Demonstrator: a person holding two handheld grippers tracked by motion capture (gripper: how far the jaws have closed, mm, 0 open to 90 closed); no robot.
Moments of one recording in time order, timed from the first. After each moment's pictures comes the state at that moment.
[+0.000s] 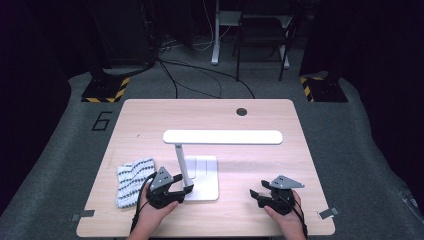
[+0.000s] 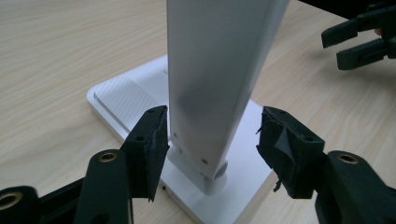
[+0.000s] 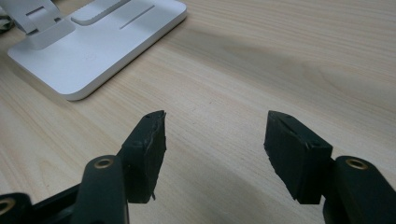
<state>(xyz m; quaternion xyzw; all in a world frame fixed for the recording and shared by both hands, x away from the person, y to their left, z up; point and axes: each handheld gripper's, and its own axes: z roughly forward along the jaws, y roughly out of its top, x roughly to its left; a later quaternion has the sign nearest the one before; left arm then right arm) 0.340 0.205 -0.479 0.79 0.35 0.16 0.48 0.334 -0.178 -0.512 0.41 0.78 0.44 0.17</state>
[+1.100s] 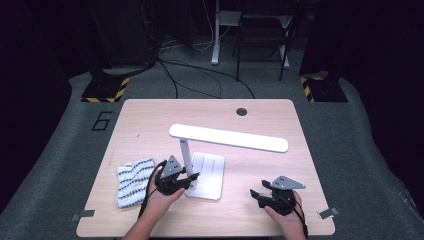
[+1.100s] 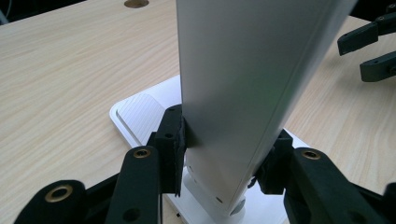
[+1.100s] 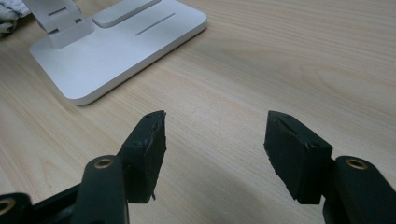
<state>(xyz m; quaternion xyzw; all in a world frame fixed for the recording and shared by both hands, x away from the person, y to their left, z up) 0.372 0.188 -0.473 0.81 0.31 0.17 0.47 0.333 -0.179 -0.510 0.41 0.78 0.44 0.17</state>
